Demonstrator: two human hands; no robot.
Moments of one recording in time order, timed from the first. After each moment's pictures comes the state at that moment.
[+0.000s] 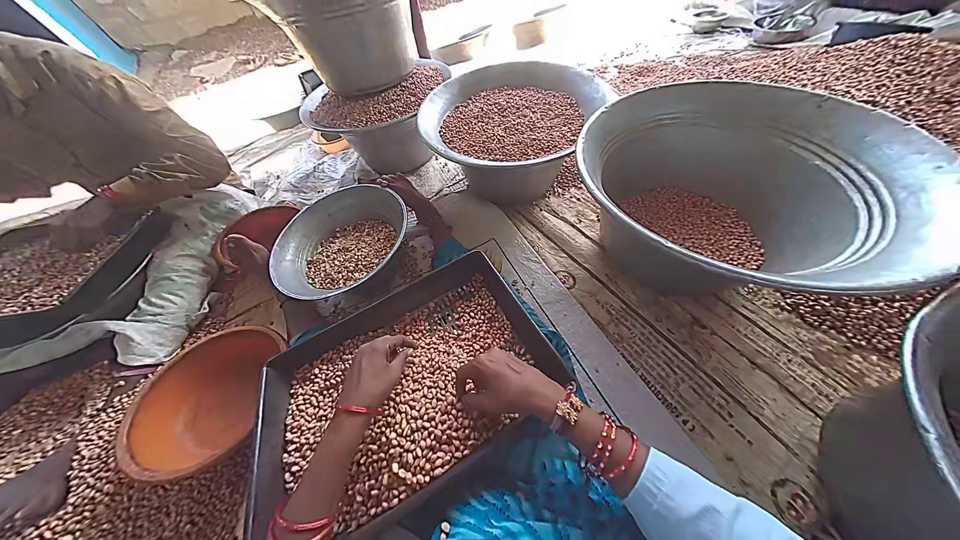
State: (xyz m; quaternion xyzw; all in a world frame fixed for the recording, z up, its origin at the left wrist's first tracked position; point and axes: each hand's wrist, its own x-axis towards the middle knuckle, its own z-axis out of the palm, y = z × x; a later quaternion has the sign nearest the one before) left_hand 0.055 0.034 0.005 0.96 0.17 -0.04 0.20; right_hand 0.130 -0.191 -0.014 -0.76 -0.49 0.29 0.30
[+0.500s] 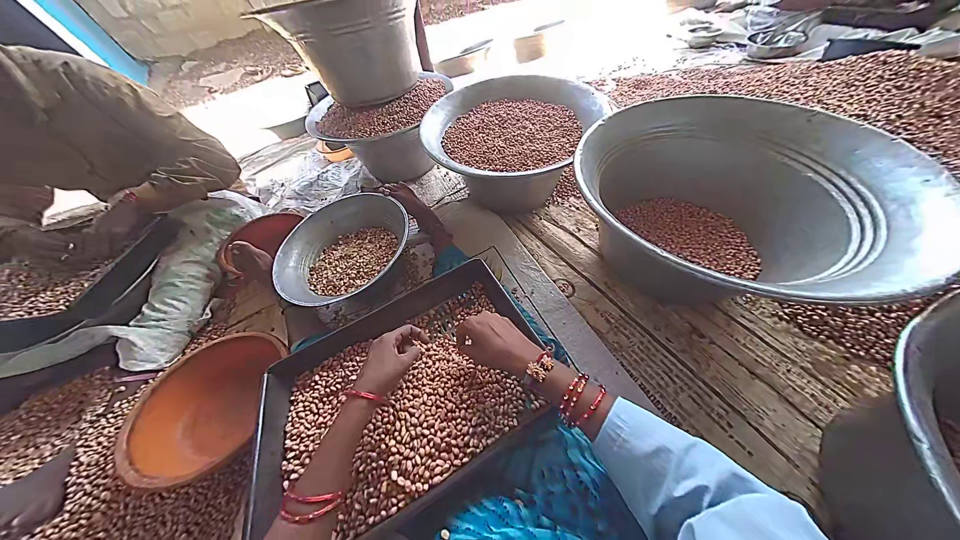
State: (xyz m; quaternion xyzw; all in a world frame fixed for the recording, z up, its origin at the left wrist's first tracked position) left_hand 0.080 0.038 0.003 0.92 0.15 -0.07 0.35; right_hand 0.177 -0.162 0.002 -0.84 -0.44 0.24 0.22
